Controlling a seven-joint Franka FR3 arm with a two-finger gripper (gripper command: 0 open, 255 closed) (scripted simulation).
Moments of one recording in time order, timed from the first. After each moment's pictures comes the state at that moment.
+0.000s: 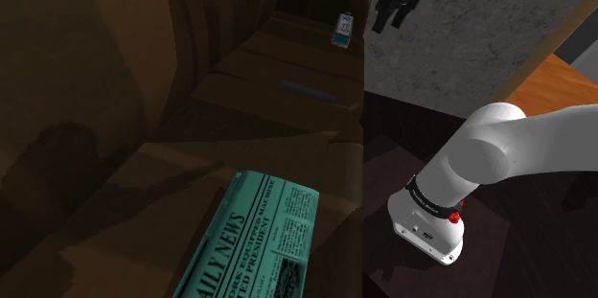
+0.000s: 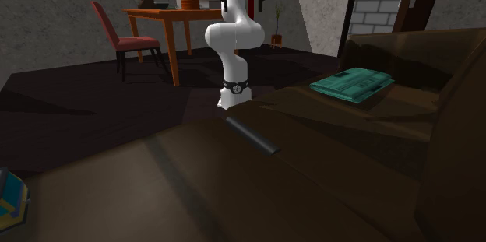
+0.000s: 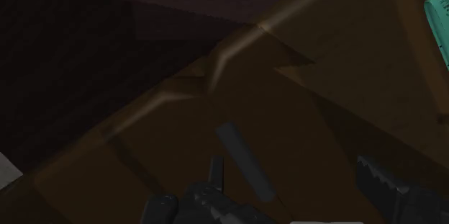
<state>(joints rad) -0.02 -0.82 0.01 -2.38 0.02 1.62 -0.02</state>
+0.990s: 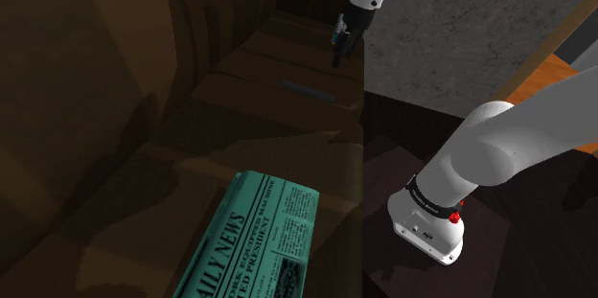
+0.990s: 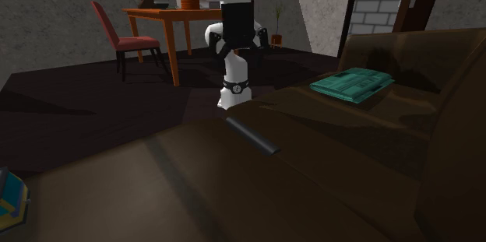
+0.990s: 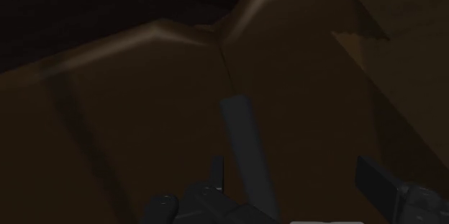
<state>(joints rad) 0.04 -0.45 -0.10 -2.47 0.00 2.03 -0.31</state>
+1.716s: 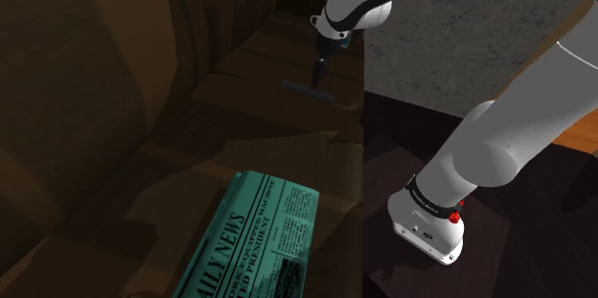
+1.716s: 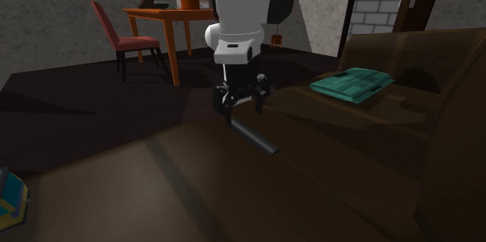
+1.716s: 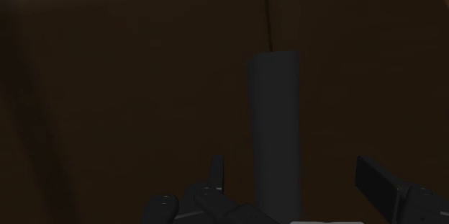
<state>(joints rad) 0.09 -0.11 -0.14 -2.41 0.05 2.28 -0.53</state>
